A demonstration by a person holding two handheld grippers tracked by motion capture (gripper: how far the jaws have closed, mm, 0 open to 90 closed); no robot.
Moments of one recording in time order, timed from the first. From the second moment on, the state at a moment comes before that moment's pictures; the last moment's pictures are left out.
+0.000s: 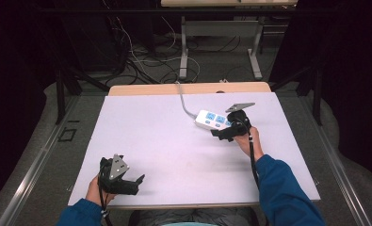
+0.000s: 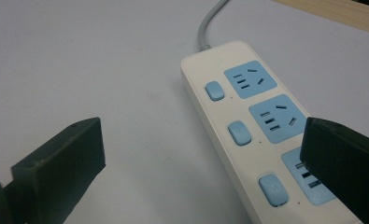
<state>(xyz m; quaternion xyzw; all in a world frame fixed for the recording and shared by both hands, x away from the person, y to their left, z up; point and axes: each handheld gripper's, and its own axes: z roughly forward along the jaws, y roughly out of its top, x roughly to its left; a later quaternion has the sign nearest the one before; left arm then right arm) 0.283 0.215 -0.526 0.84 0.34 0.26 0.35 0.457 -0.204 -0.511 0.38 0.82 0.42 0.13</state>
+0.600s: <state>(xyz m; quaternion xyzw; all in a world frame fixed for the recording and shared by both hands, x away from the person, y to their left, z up) 0.283 0.215 -0.526 0.84 0.34 0.26 0.34 0.439 -0.204 -0.499 0.36 0.82 0.43 0.13</state>
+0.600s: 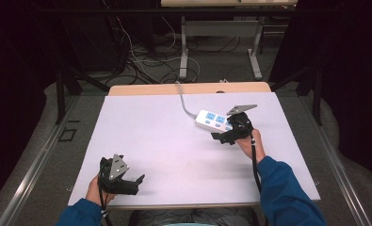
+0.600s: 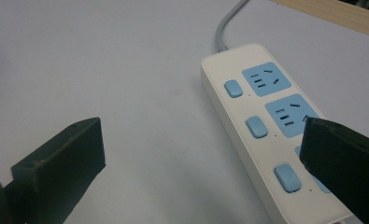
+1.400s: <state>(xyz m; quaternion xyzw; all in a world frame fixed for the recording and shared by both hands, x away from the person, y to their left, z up) 0.284 0.214 -0.526 0.84 0.33 0.26 0.35 0.395 -0.223 -0.485 0.34 0.82 0.43 0.13</state>
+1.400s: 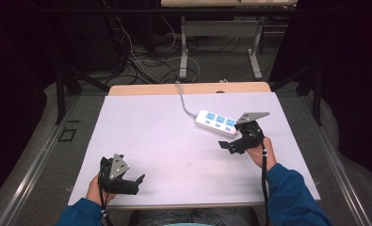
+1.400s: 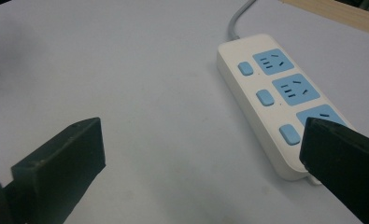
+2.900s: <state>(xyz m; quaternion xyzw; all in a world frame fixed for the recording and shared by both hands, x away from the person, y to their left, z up) 0.285 0.212 -0.526 0.84 0.33 0.26 0.34 0.306 -0.270 -0.505 0.34 0.85 0.38 0.16</state>
